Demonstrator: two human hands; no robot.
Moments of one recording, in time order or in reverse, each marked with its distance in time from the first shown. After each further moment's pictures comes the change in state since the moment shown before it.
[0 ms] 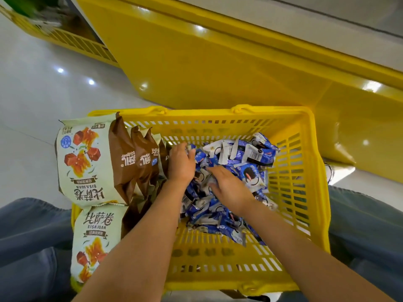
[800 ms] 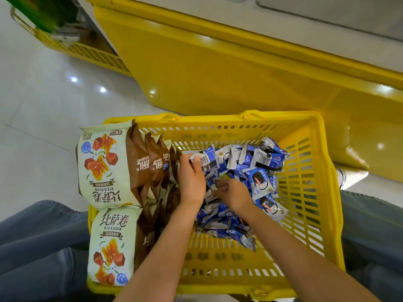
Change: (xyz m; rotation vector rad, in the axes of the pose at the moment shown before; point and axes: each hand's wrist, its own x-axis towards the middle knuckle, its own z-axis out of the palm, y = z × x) left_hand -0.047 0.017 -0.019 -0.394 0.134 -0.032; right_hand 0.017 0.003 0.026 0.324 0.014 0.378
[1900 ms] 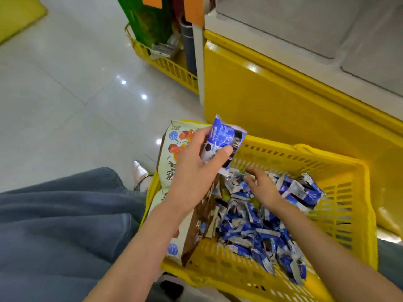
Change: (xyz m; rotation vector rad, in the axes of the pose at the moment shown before) left_hand -0.049 0.090 -0.161 -0.331 -0.080 0.349; right_hand 0.015 -0.064 -0.029 -0.186 0.044 -0.303
